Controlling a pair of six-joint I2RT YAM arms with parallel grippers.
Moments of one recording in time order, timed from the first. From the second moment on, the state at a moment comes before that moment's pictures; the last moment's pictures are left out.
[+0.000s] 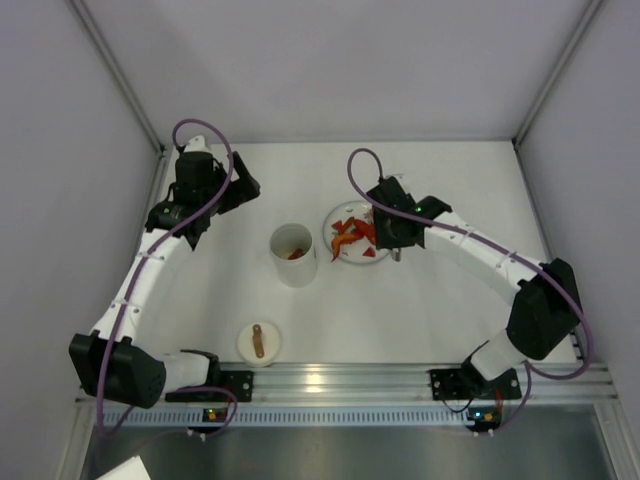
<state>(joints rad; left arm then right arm) -0.21 1.26 1.25 -0.52 -0.07 -0.55 0.66 1.53 1.27 -0.79 0.34 0.48</state>
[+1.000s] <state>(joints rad) -0.21 1.26 1.25 -0.52 -0.07 -0.55 0.65 1.44 1.37 -0.78 0.33 0.45</state>
